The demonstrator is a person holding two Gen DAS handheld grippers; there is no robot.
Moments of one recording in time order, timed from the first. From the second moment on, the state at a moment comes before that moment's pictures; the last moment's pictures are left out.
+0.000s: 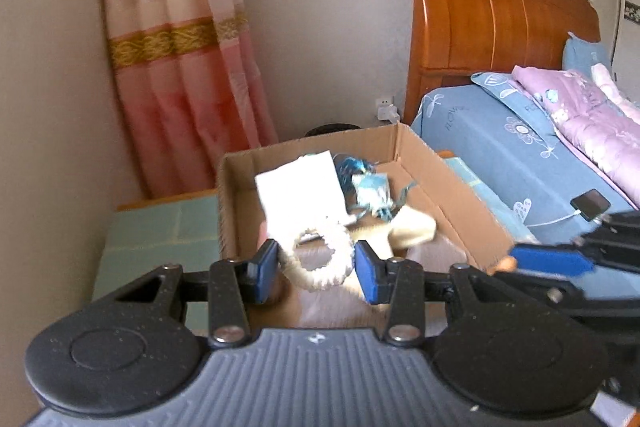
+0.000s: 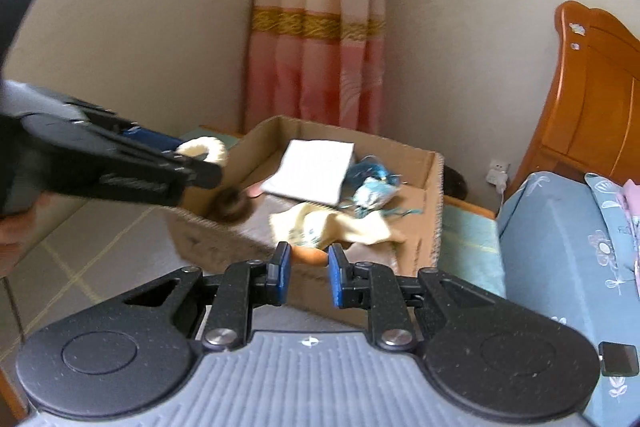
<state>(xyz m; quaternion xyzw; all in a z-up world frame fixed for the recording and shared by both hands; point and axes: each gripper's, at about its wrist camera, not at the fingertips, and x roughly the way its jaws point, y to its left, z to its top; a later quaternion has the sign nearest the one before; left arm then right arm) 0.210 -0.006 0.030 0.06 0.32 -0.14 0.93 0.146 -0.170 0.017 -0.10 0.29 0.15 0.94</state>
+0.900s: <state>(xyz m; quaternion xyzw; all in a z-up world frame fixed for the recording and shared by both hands) 0.137 0.017 0.033 0.05 0.29 -0.08 0.95 0.288 -0.188 0.025 -0.07 0.31 0.10 0.94</state>
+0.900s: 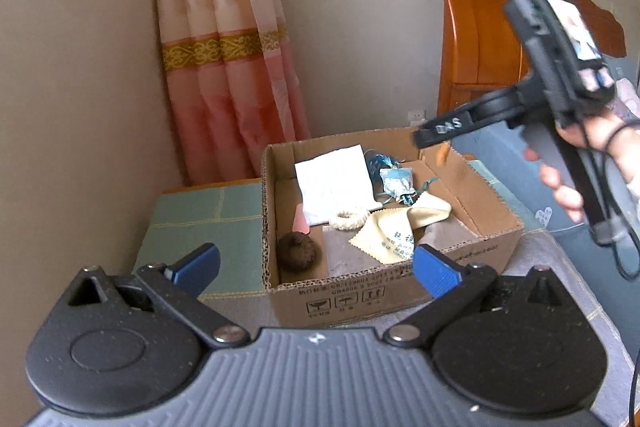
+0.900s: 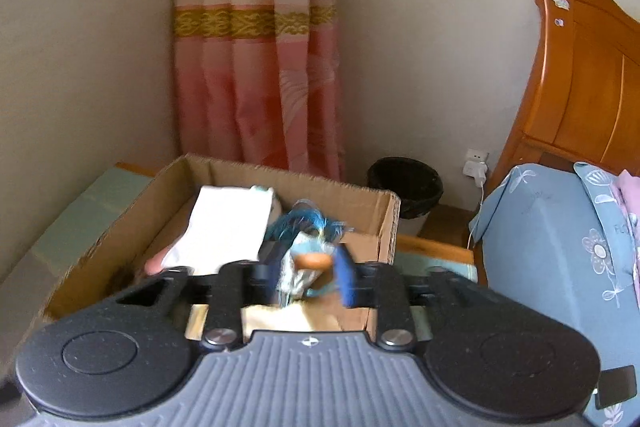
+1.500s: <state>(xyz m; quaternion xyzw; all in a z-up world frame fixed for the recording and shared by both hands) 0.114 0.025 0.060 0.03 0.30 -0.01 0.95 0.189 -0.173 0.062 -0.06 0.37 0.05 0.93</state>
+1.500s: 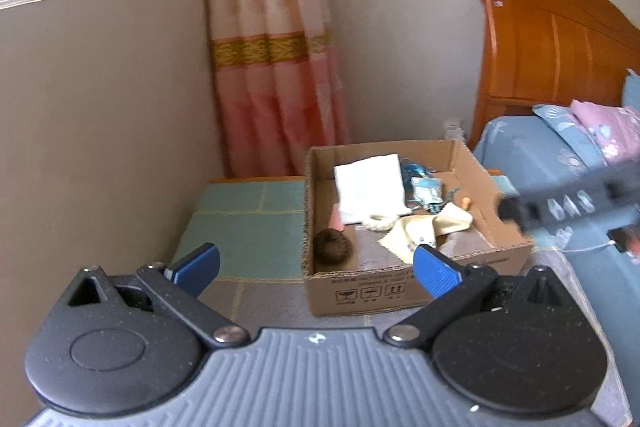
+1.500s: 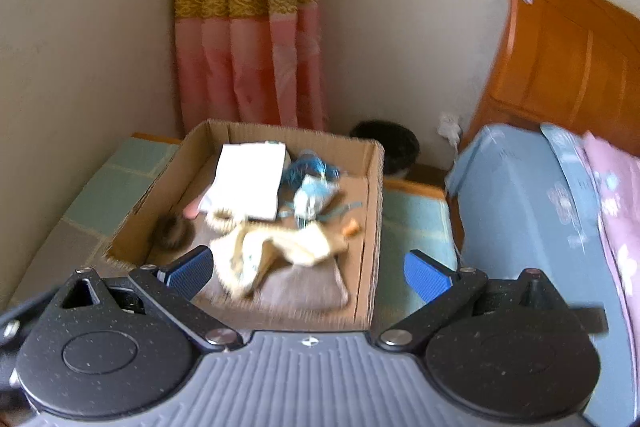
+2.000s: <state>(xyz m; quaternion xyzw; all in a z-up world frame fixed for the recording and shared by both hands) 0.100 0.016 0.064 0.04 0.33 0.03 0.94 0.109 -0.170 0.057 -0.03 0.37 0.01 0.93</state>
